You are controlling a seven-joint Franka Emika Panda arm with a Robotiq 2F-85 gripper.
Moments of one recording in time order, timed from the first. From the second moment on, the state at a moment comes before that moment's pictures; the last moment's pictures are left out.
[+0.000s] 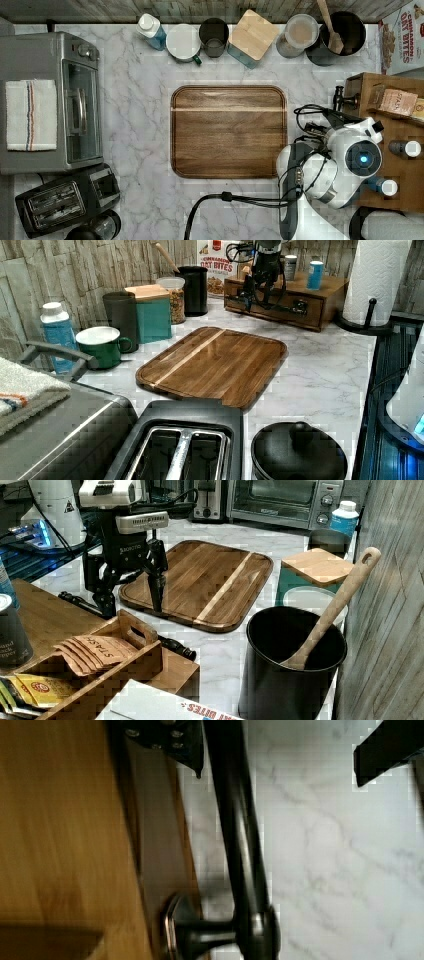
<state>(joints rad) -0.35 0.26 -0.19 -2.28 -0.03 1.21 -0.99</state>
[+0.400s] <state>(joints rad) -0.39 0.36 -0.15 -2.25 0.00 1.24 -1.10</state>
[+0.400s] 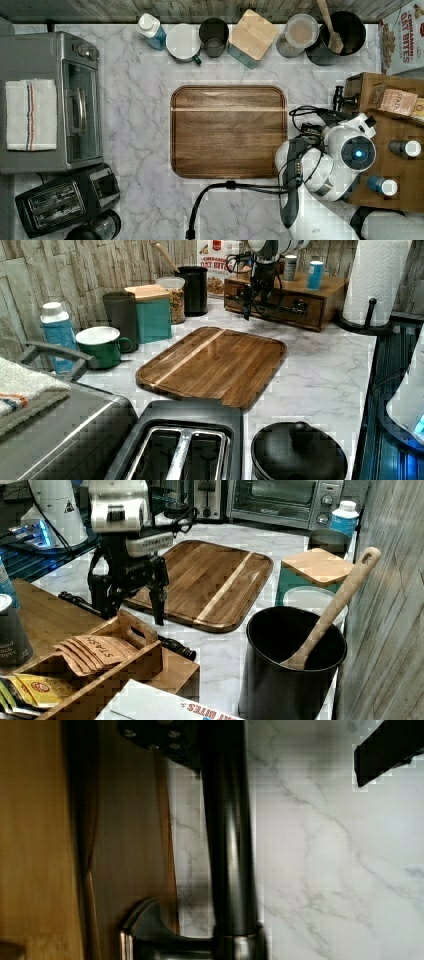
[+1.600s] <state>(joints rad) -0.26 0.23 -0.10 -2.36 0.02 1.11 -0.91</state>
